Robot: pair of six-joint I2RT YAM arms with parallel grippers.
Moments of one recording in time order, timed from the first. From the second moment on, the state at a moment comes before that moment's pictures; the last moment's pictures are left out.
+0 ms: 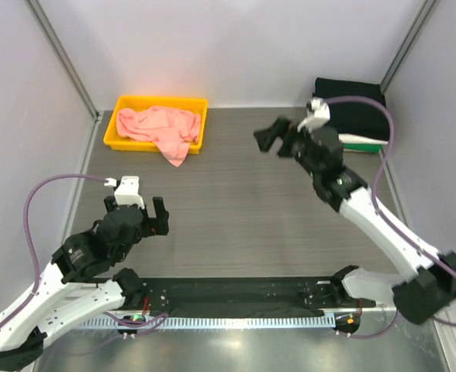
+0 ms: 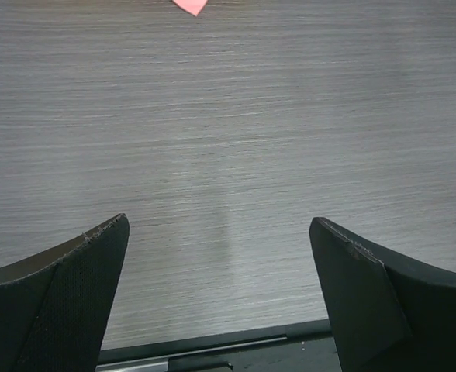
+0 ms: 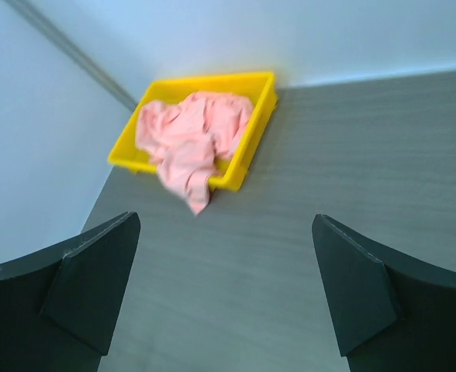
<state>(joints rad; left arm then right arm) -0.87 0.57 0.89 -0.93 -0.60 -0.52 0.48 1.29 1.18 0.00 0.07 0.50</state>
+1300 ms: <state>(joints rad) -0.08 2.45 2.30 -0.84 -0.17 -0.45 0.79 0.68 0.65 -0.45 0.09 0.65</state>
